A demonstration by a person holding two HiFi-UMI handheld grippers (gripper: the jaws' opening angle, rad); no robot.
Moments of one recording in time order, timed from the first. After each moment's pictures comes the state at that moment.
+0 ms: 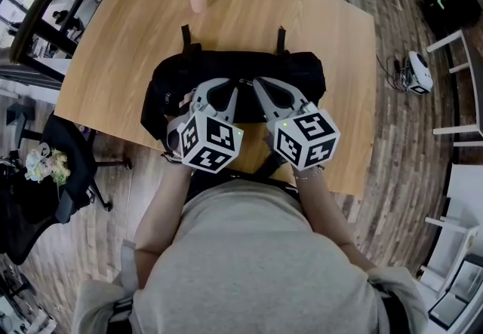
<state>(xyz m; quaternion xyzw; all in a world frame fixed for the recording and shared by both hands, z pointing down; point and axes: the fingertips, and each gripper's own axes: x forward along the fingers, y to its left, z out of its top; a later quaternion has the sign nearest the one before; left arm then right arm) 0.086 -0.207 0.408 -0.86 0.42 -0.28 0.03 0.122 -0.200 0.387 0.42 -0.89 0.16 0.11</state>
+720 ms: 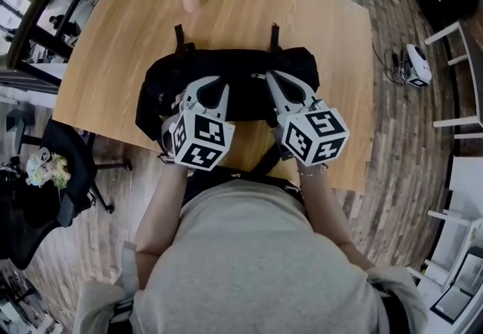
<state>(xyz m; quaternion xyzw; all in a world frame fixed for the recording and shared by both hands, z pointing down) 0.081 -0.209 0.410 -0.86 0.44 -0.26 0.01 0.166 -0.207 0.382 0.47 -0.86 0.17 0.09</state>
